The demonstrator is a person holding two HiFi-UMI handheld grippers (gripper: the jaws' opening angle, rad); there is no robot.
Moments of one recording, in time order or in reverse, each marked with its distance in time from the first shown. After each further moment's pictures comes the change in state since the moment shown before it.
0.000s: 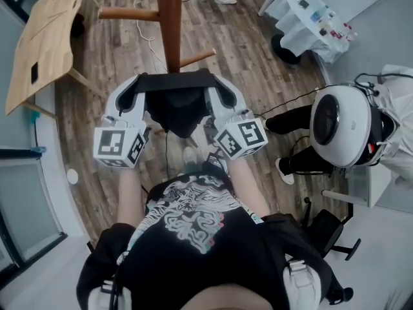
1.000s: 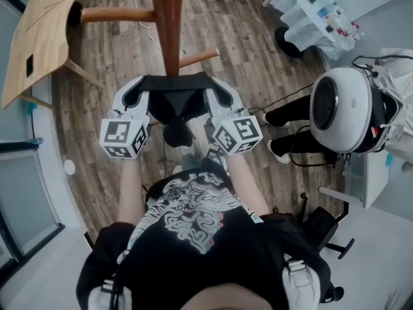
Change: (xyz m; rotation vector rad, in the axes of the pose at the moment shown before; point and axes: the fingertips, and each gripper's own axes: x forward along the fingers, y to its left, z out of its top) left arm 0.032 0.011 -0.079 -0.067 0.155 -0.001; right arm 0.012 -0.035 -0.066 0.024 0.152 -0.015
